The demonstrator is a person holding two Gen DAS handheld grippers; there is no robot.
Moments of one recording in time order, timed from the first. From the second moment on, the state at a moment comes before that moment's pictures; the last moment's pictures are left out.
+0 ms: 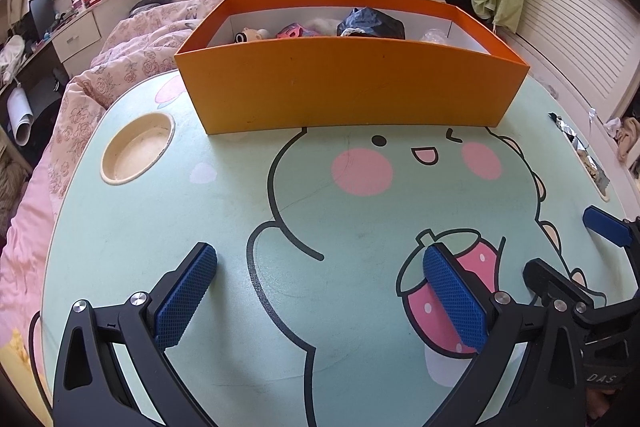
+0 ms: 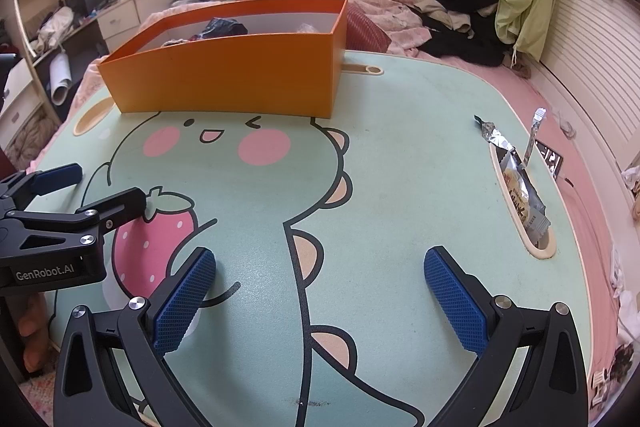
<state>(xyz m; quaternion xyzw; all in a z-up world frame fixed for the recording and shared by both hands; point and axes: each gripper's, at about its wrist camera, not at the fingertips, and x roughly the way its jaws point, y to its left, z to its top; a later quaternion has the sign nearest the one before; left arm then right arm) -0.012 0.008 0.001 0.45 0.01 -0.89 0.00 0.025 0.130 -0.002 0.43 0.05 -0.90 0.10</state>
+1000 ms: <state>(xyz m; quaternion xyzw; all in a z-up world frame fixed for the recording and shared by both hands) -0.129 0.011 0.102 0.45 0.06 -0.88 -0.09 0.028 0.130 0.002 0.43 0.05 -0.90 0.11</state>
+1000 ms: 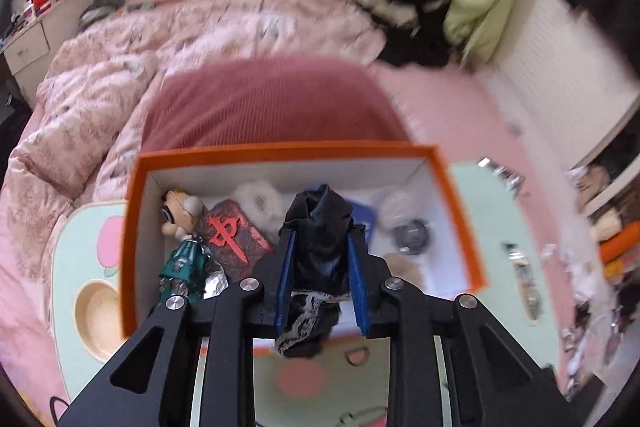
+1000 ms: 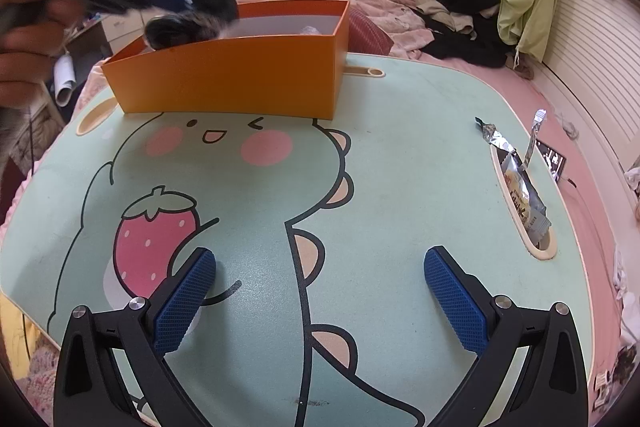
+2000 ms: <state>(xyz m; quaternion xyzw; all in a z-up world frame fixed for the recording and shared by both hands) 0.029 -0.003 0.003 0.44 -0.01 -0.90 0.00 0.027 0.131 0.001 0.43 0.05 -0.90 0.11</state>
